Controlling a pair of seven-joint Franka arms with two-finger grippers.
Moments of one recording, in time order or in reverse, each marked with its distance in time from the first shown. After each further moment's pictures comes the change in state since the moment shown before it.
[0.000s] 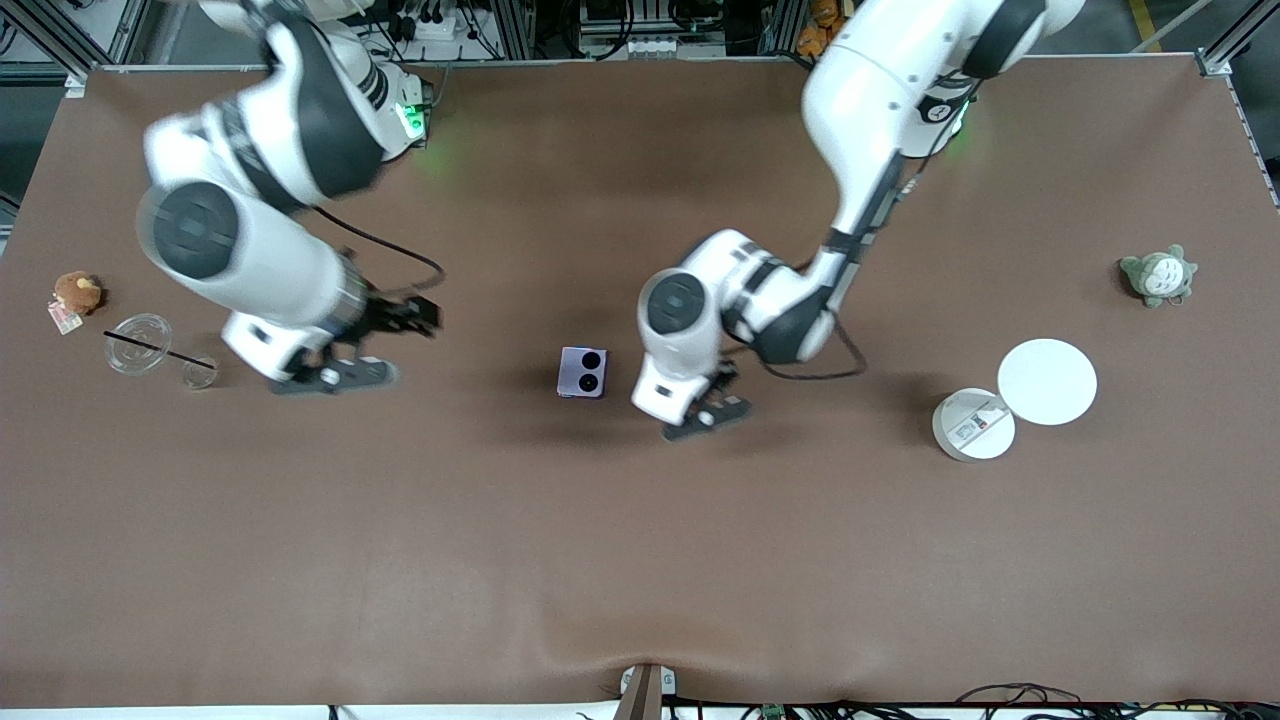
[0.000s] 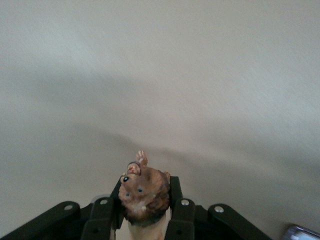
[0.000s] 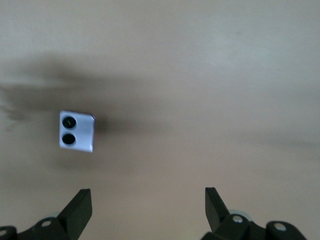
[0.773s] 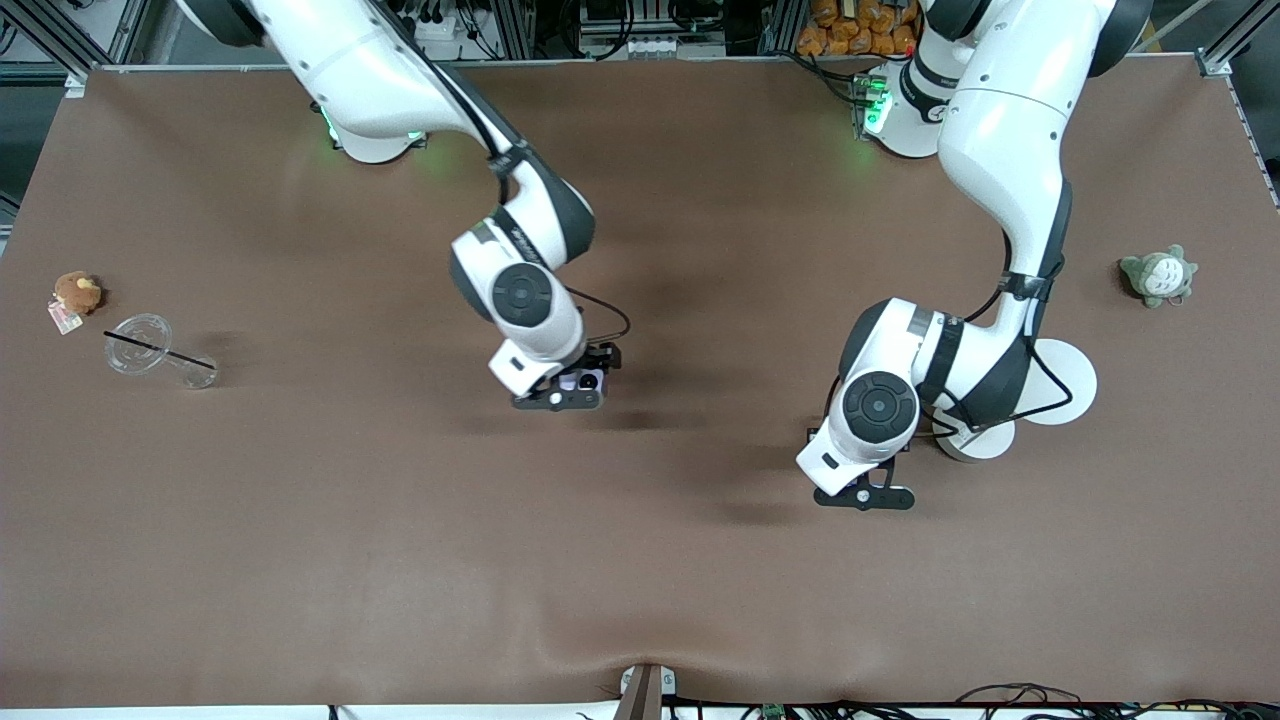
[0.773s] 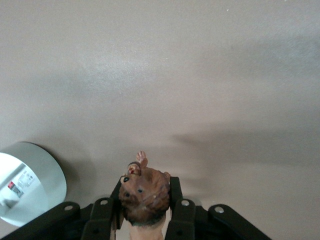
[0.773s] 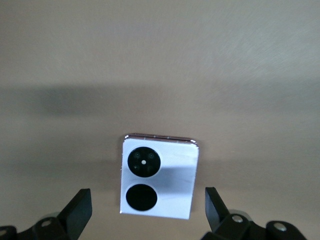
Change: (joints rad) left arm 0.273 -0.042 -0.002 -0.082 0.083 -0.056 0.564; right arm 0.290 0.363 -0.009 -0.046 -0.038 0.464 0.326
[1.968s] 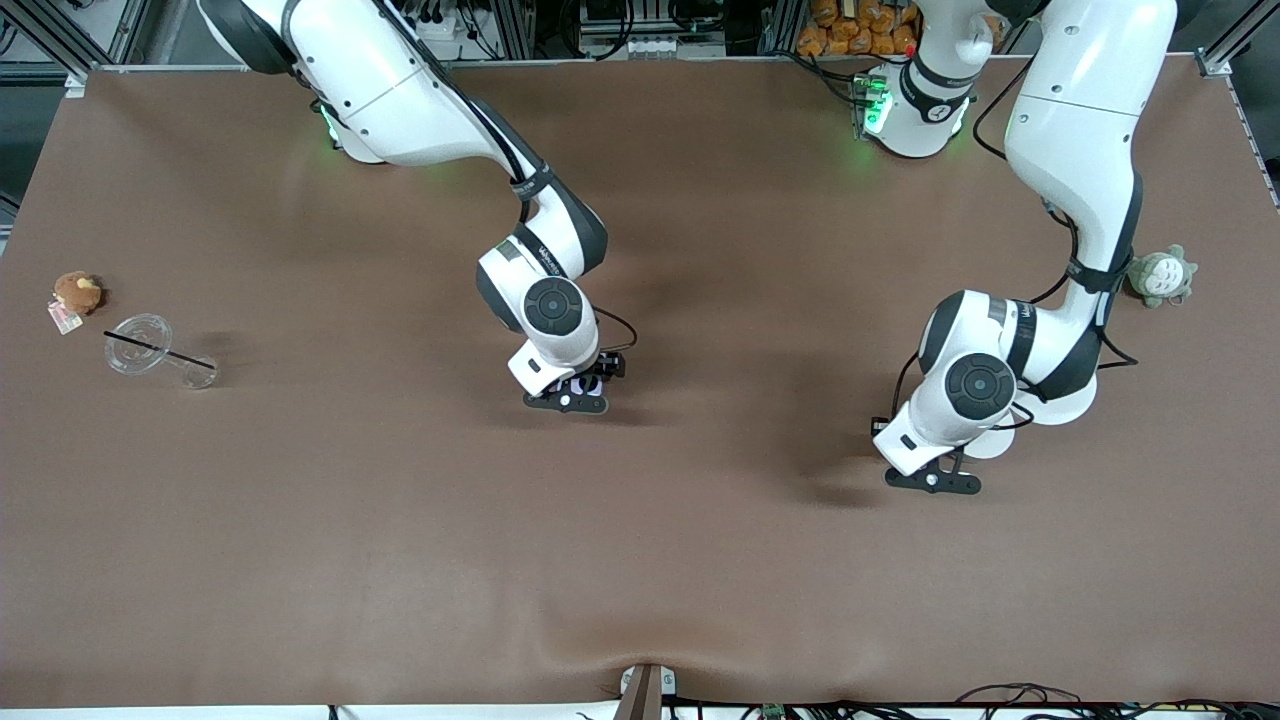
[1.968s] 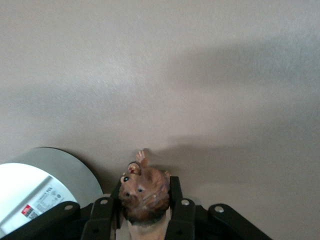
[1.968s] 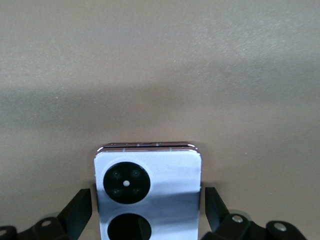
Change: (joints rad) left arm 0.165 -0.123 -0.016 -0.363 0.002 0.311 0.131; right arm 0.026 0.074 -0.017 0.003 -0.034 0.051 0.140
